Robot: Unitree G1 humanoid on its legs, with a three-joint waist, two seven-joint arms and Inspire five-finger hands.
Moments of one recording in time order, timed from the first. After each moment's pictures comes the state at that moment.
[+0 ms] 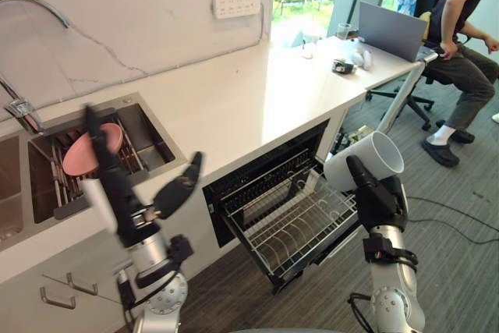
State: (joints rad) left arm 0.34 -0.02 0.18 -0.20 0.42 -0.61 0.84; right arm 0.21 -0.01 -0.27 -0.06 0.74 -0.10 0.19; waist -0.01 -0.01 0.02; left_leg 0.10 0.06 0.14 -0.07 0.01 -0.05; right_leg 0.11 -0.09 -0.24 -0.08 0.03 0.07
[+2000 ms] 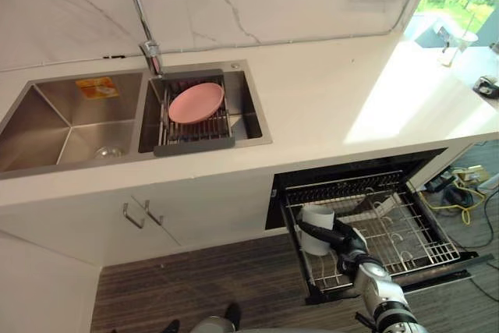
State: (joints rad) left arm 0.39 -0.02 0.28 0.85 -0.08 -0.30 0.41; right arm -0.17 -0.20 -0.12 0.81 0.27 0.12 0.04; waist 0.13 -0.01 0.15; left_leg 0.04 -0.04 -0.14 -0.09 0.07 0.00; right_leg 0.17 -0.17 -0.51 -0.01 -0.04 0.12
